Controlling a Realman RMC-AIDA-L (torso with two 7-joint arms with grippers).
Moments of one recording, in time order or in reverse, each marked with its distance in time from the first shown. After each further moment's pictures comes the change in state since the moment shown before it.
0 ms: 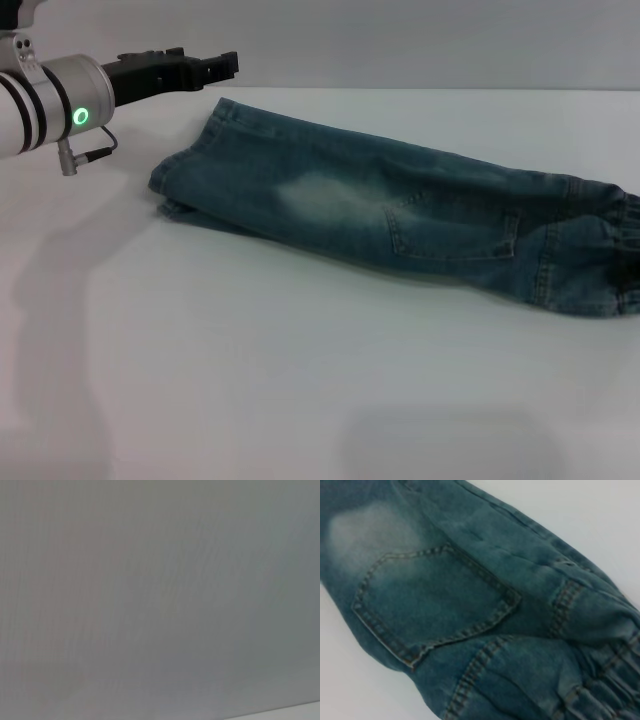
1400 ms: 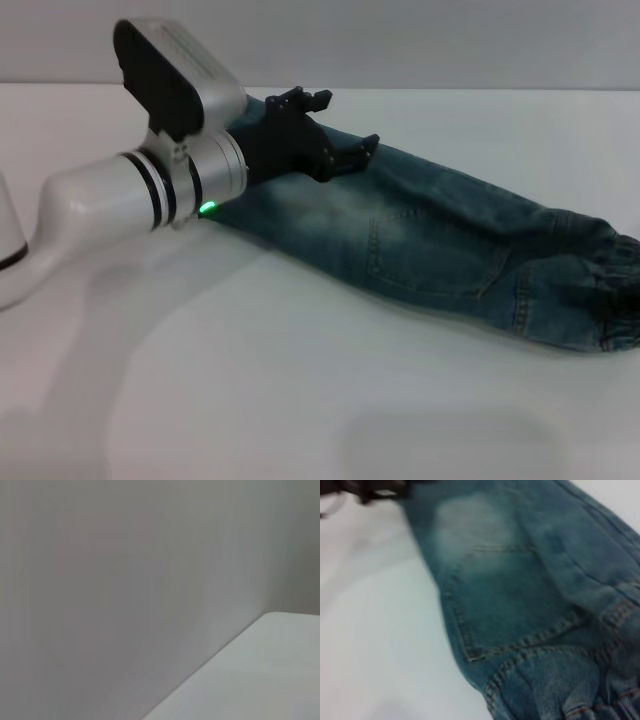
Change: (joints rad) left arm 0.059 -0.017 0.745 -0.079 -0.950 -0.082 0.941; right arm -0.073 0.001 -0.026 -0.012 0.179 -0.183 -0.079
